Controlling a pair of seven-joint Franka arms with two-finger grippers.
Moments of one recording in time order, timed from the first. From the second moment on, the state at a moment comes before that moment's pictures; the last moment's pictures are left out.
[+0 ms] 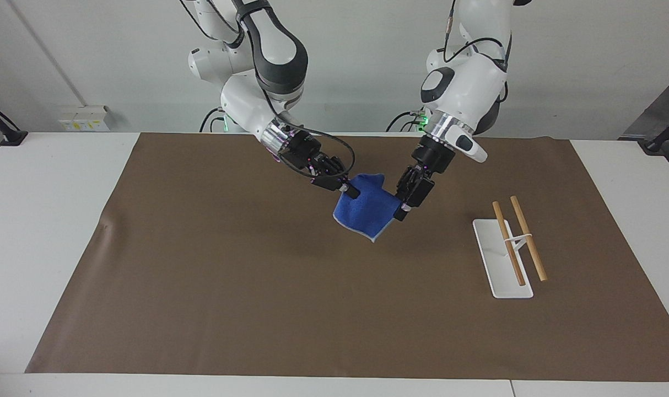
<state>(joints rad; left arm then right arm) 0.03 0.07 -0.55 -1.97 -0.58 2.80 -1.32 0.43 0.09 0.09 -1.94 1.68 2.72 0.70</state>
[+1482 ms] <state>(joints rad) 0.06 0.08 -0.41 -1.97 -0.58 2.80 -0.93 0.40 0.10 0.09 -2.04 1.67 3.03 -0.23</state>
